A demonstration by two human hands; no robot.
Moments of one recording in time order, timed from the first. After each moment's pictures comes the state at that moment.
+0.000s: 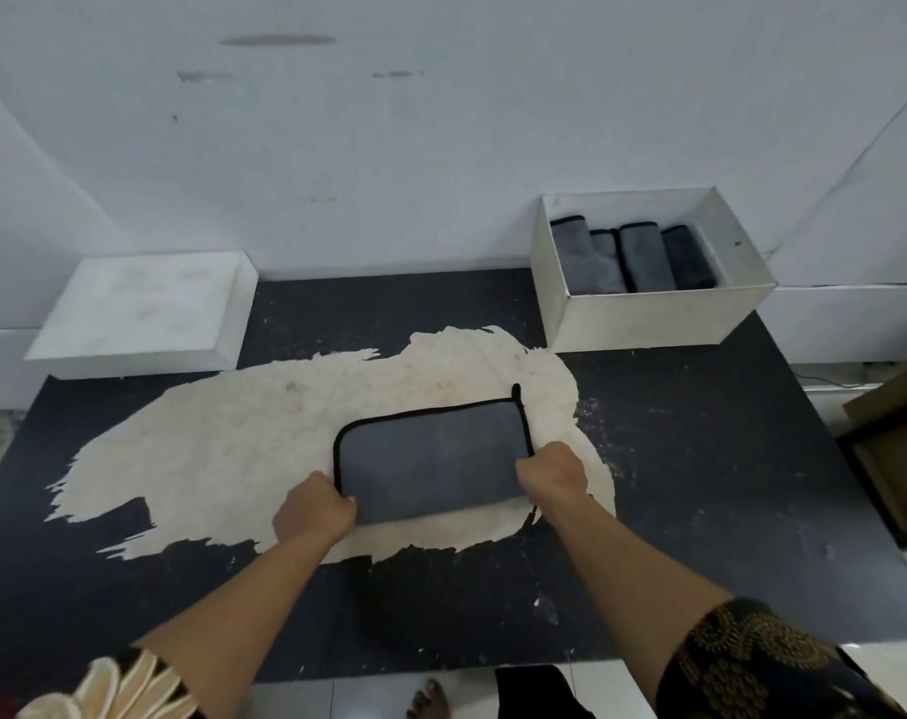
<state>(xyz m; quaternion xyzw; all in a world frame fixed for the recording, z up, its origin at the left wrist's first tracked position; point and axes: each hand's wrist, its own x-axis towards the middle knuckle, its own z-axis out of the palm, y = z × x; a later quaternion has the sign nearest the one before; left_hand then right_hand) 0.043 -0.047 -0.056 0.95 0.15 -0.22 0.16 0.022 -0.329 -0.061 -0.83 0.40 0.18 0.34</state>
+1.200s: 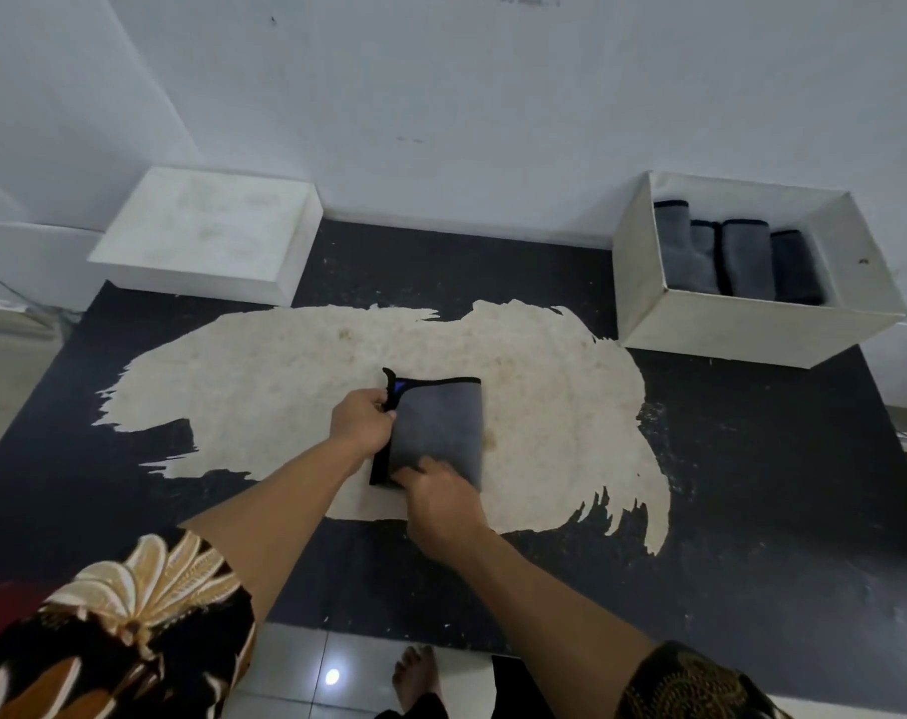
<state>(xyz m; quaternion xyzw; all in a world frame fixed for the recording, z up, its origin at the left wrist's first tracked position) 0.095 -0.037 -0.071 0.87 0.19 -0.19 0.41 -0.001 -0.165 -0.074 -0.95 -0.14 0.21 0.21</state>
